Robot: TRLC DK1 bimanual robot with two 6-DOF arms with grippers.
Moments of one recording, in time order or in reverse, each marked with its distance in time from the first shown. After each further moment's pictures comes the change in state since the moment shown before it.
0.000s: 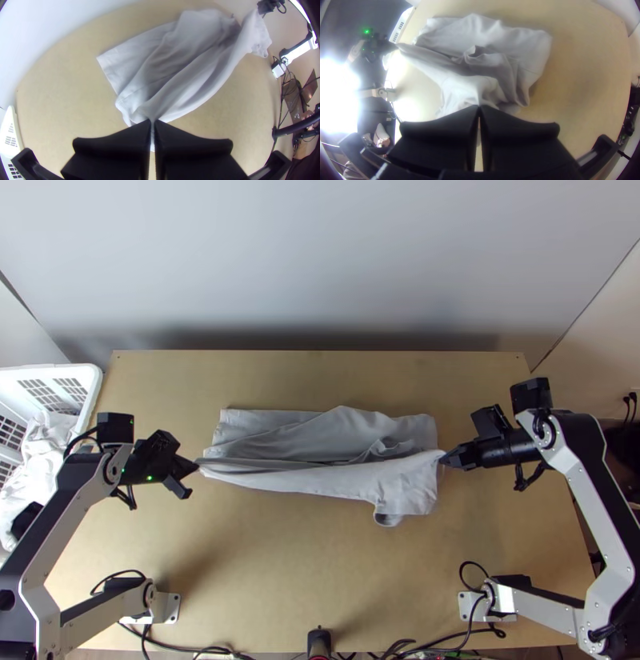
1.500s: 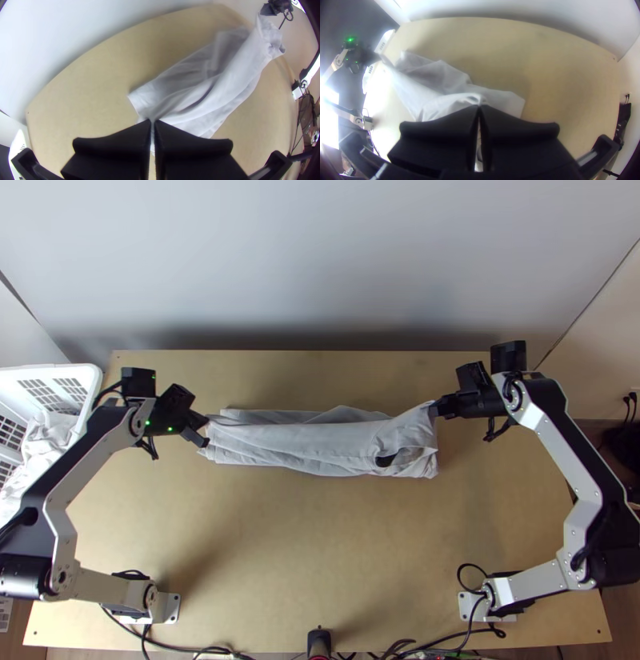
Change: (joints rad) left arm -0.074 0.354 0.279 0.204 -0.106 -0.117; right arm 0.024 0.301 0.158 0.398 0.116 0.084
